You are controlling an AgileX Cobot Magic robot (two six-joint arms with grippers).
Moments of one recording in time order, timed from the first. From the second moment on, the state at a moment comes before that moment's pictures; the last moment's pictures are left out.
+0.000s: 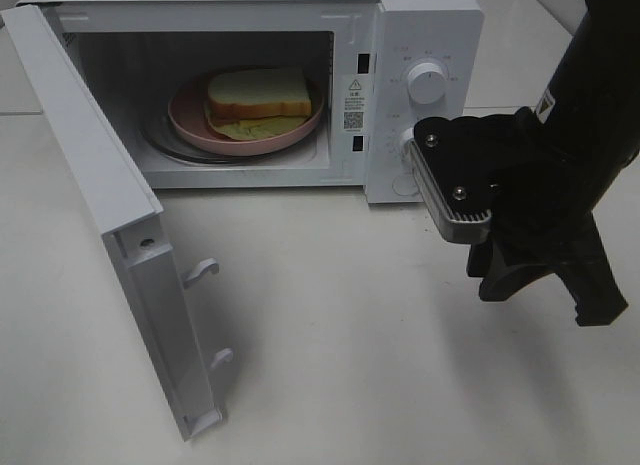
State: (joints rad) left arm -0.03 0.00 -0.50 0.00 1.04 0.02; right arm 0.50 1.53 -1.00 0.09 0.96 -1.23
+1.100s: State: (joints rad) left arm -0.03 0.00 -0.50 0.00 1.04 0.02; right arm 0.54 1.54 -1.09 -0.06 0.79 -1.10
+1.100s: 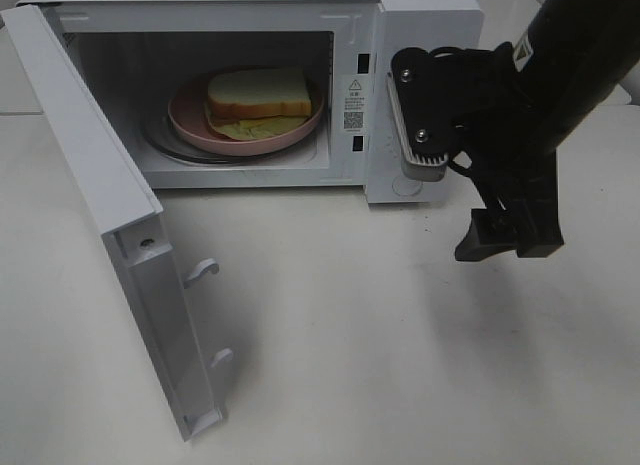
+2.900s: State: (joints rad) left arm -0.03 0.00 -0.50 0.00 1.04 0.02; right arm 0.65 2.13 -1.66 -0.09 0.54 -1.12
